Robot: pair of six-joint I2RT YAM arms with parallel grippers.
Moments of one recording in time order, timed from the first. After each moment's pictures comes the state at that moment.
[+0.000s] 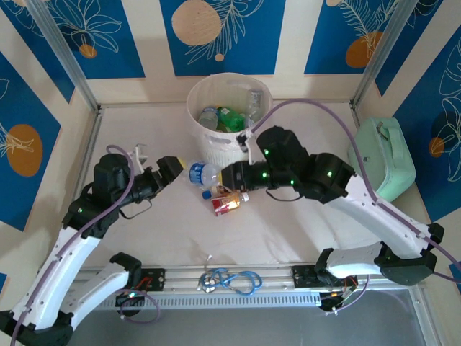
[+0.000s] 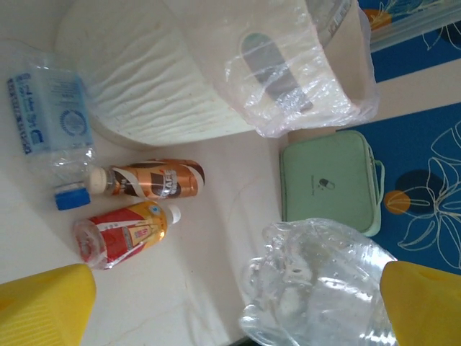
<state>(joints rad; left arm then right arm) -0.42 0.76 0.97 -0.68 0.32 -0.96 0.95 1.26 1.62 -0.95 -0.16 0.71</state>
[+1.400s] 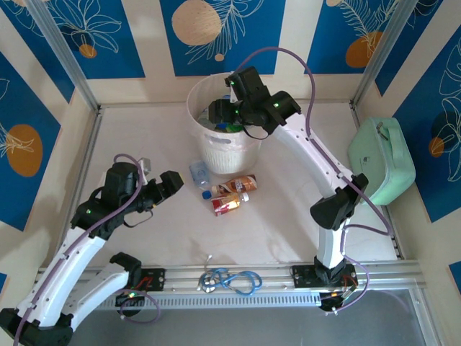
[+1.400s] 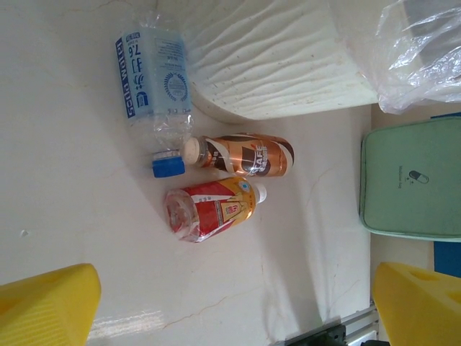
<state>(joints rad) -0.42 0.75 0.87 -0.78 0.25 -0.90 0.68 1.88 2.22 -1.05 0.01 0.49</state>
